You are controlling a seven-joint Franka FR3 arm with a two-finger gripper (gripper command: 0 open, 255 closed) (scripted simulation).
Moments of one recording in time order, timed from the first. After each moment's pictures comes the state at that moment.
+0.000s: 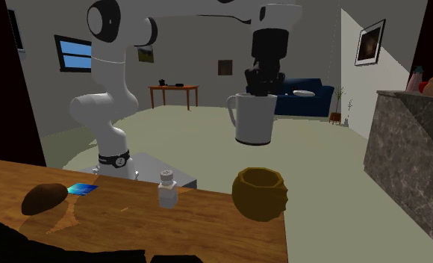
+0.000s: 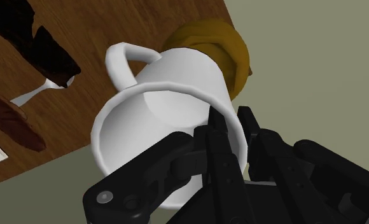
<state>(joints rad) 0.15 0.32 0.09 -1.36 -0.09 1.66 0.28</state>
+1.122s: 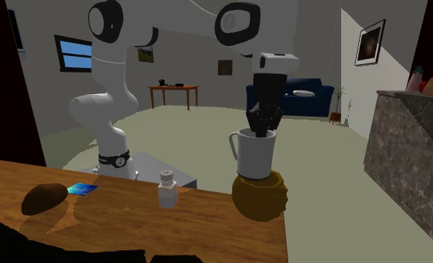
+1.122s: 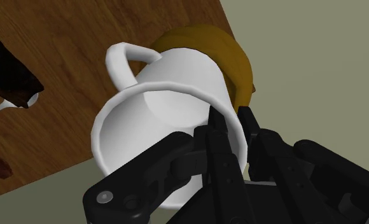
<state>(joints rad) 0.16 0.33 0.10 -1.56 -0.10 1.87 0.32</state>
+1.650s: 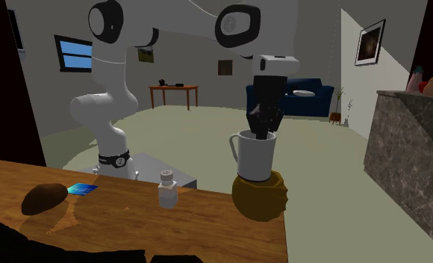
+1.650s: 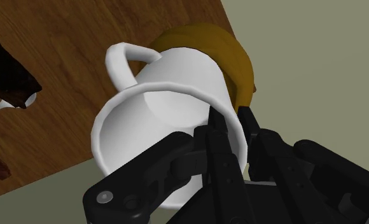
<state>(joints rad) 0.16 0.33 0.10 -1.57 -0.10 1.88 0.32</state>
